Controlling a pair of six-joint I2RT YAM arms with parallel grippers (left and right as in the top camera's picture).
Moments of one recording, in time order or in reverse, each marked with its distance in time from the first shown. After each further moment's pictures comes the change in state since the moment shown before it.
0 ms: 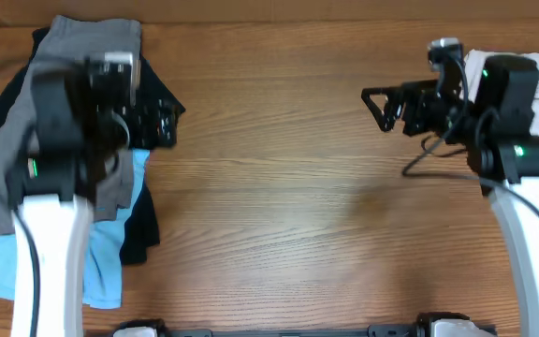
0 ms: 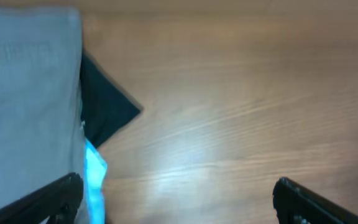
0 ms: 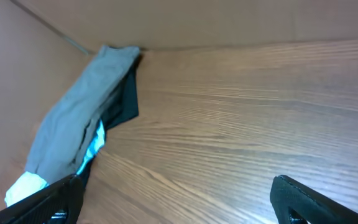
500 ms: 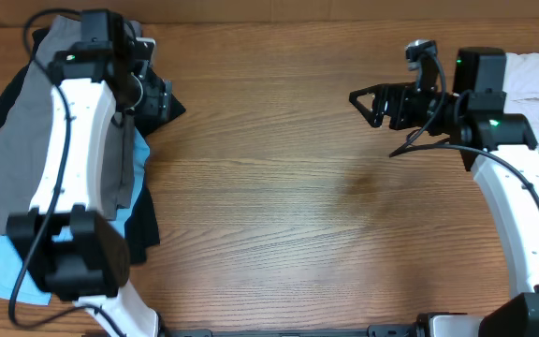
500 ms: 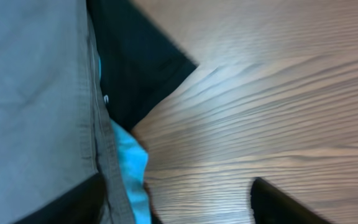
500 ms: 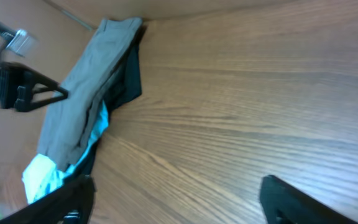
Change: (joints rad) left arm 0.000 0.569 0.319 -0.171 -0.195 0.104; right arm 0.026 0.155 0.007 0.010 -0.065 -0.014
